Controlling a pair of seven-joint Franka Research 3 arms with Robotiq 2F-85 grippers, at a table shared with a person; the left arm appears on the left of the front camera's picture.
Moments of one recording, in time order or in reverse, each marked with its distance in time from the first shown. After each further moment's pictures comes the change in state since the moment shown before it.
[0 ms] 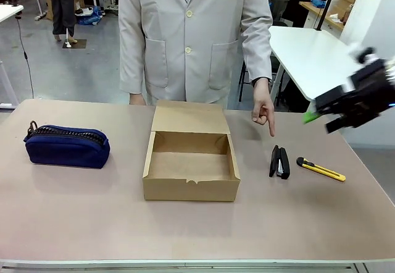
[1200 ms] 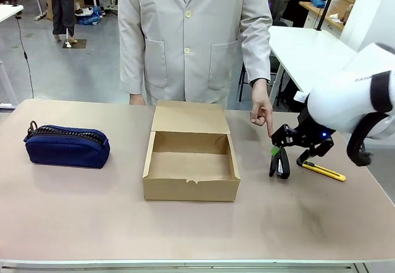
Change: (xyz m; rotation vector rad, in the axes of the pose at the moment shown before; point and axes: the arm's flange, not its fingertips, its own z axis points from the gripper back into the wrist) left arm 0.000 0.000 0.001 -0.001 -0.001 -0.002; right arm 0.030 -0.050 -0.132 -0.209 0.056 -0.332
